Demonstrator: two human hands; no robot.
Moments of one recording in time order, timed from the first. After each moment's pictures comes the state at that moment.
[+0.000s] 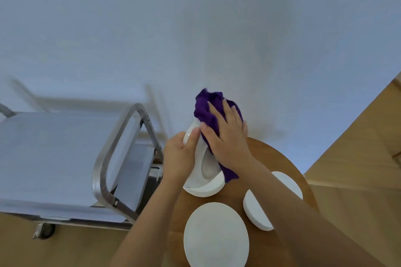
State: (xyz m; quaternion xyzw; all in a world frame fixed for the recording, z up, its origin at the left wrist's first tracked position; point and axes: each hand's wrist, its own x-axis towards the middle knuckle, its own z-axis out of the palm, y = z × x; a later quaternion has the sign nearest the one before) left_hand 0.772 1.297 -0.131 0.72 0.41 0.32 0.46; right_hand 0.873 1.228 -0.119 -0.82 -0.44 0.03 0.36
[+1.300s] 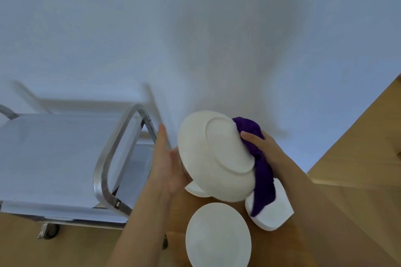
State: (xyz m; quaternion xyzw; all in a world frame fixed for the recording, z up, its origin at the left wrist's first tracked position) left_hand 0.750 1.298 -0.113 0.31 0.34 0.15 0.88; right_hand 0.933 1.167 -0.143 -0.61 -0.17 0.44 0.63
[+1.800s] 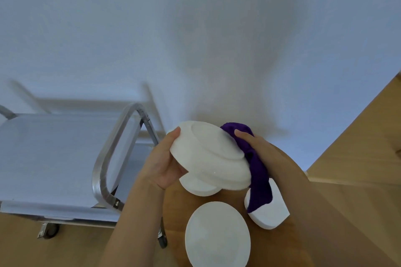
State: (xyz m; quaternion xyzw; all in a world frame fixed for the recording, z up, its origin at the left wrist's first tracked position) left_hand 0.746 1.312 -0.111 0.36 0.30 0.16 0.87; right_hand 0.928 1.174 -0.139 -0.64 -0.15 0.48 0.57
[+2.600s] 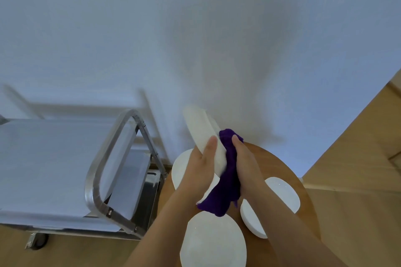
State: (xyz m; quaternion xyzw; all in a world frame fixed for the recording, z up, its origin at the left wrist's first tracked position) left_hand 0.795 1.257 -0.120 0.61 0.35 0.20 0.68; right_hand 0.883 1.194 -0.142 -0.64 -0.04 0.40 0.66
